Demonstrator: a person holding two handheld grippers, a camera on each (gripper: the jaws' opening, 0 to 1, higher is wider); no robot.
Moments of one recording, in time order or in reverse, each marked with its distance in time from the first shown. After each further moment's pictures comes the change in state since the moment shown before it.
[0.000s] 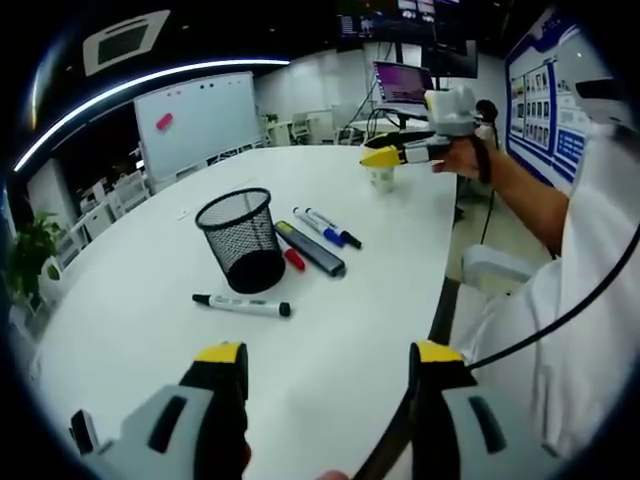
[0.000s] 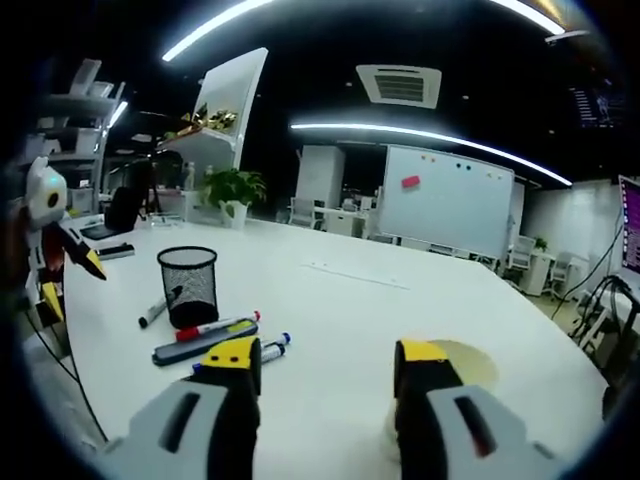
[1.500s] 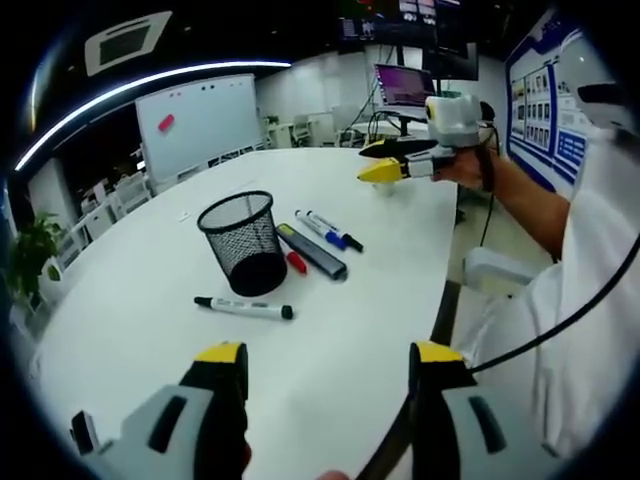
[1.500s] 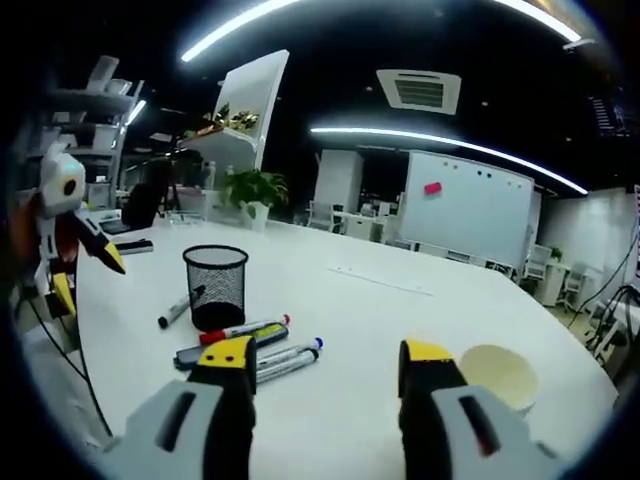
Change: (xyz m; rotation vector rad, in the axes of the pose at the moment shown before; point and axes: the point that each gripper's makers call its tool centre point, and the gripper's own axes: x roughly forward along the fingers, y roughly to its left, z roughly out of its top) left arm 0.000 0.002 0.002 0.002 -0.003 0.003; right arm 0.005 0.041 0.004 -0.037 -0.022 0.077
